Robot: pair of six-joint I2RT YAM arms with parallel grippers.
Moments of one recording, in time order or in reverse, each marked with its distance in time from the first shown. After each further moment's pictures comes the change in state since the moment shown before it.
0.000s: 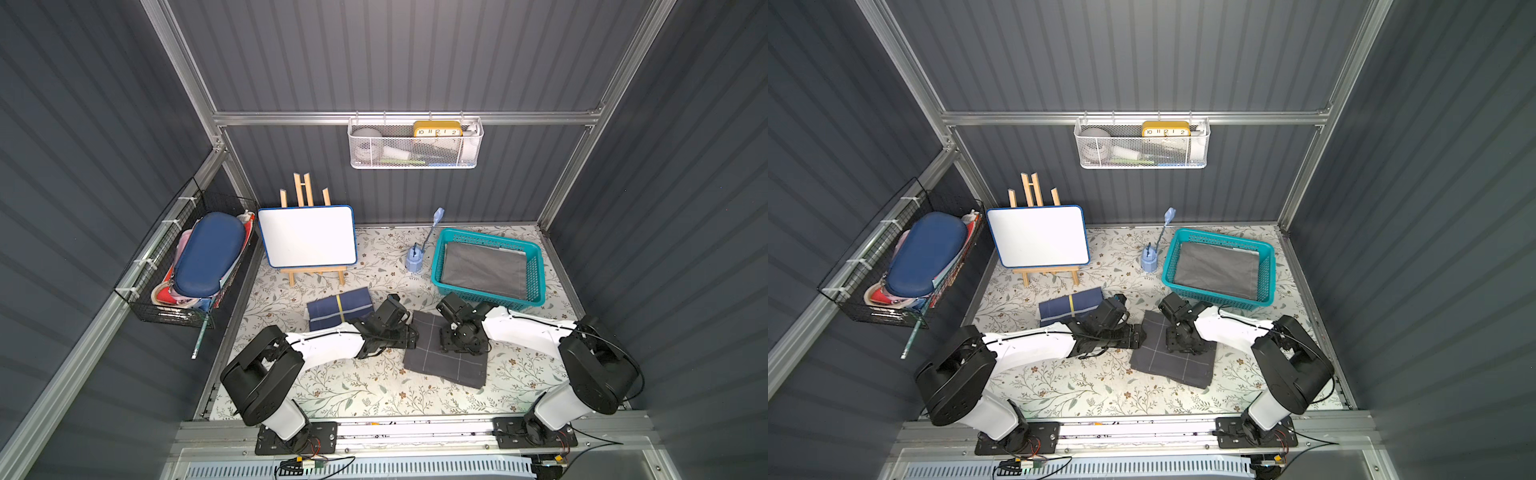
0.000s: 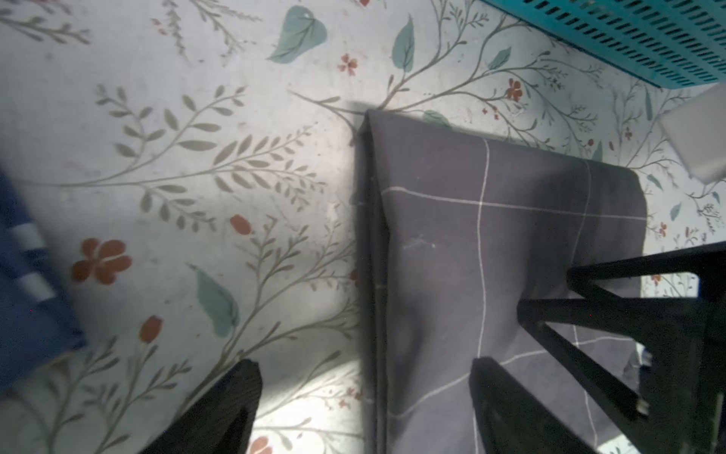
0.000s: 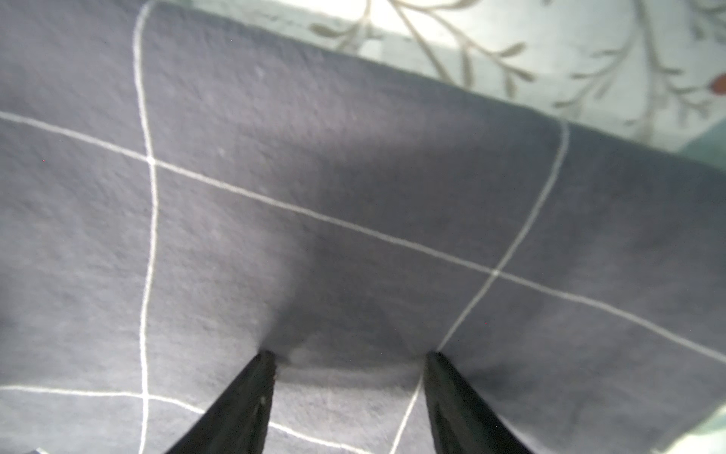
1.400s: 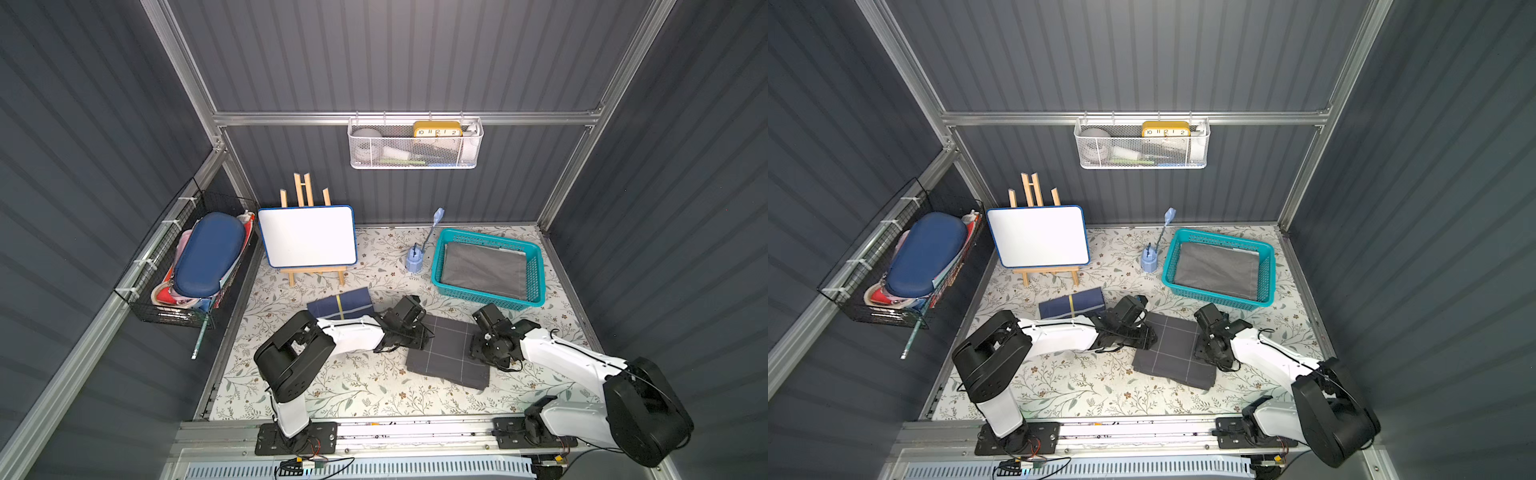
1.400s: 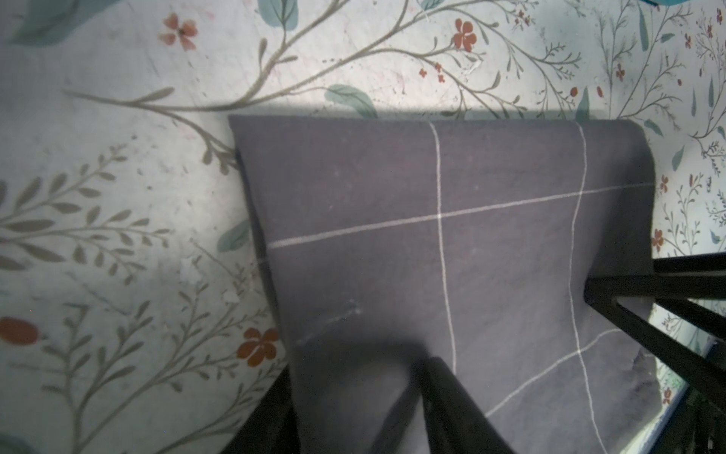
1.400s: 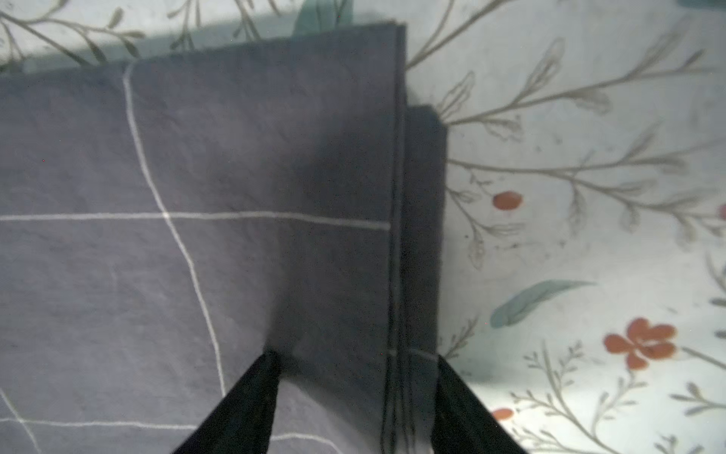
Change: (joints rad) left arm -0.047 0.193 0.142 0.011 0.085 0.080; right arm -0.203 -0.286 -0.276 0.039 -0.029 0.130
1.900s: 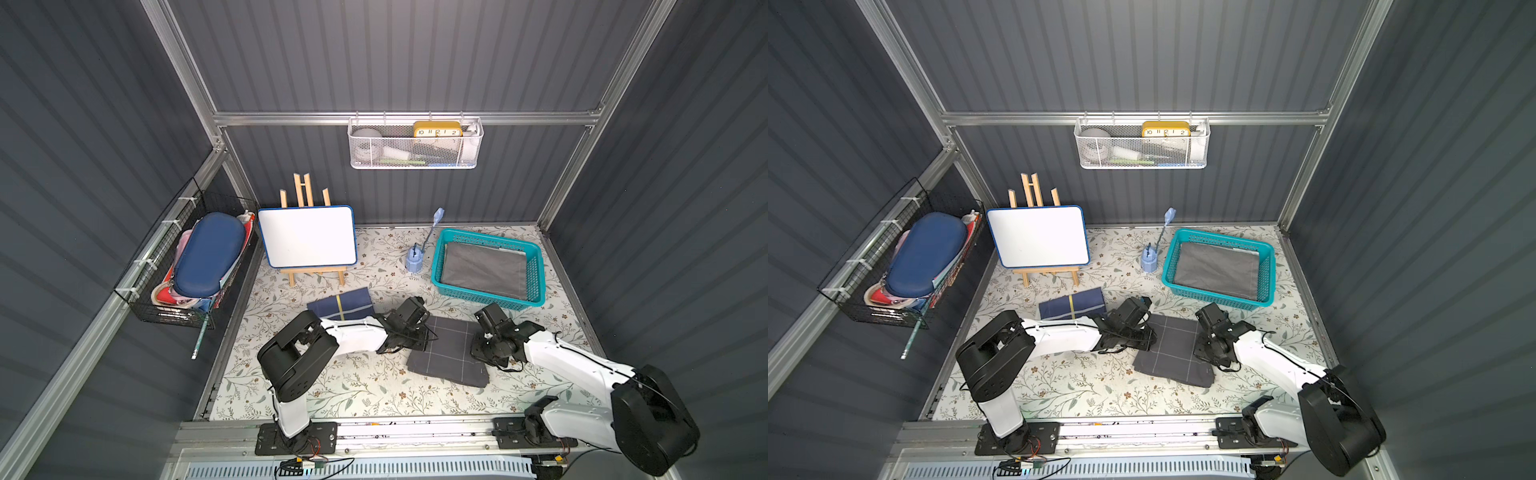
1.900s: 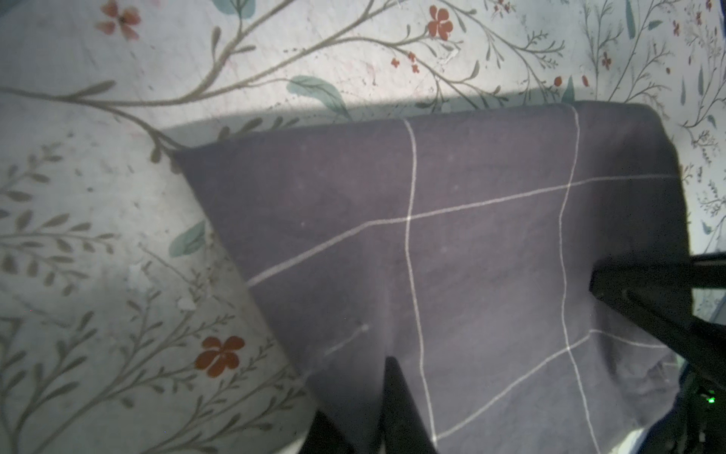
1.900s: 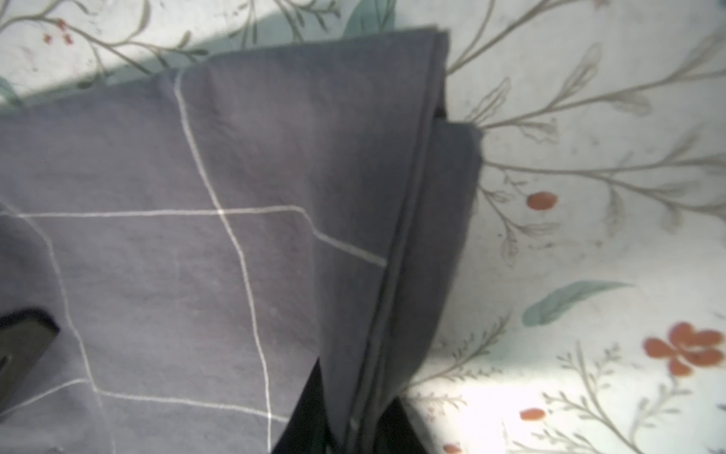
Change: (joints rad) left arm -0.020 0.007 0.010 0.018 0.005 -0.008; right arm -0.001 -0.081 -0.008 0.003 -0.031 0.004
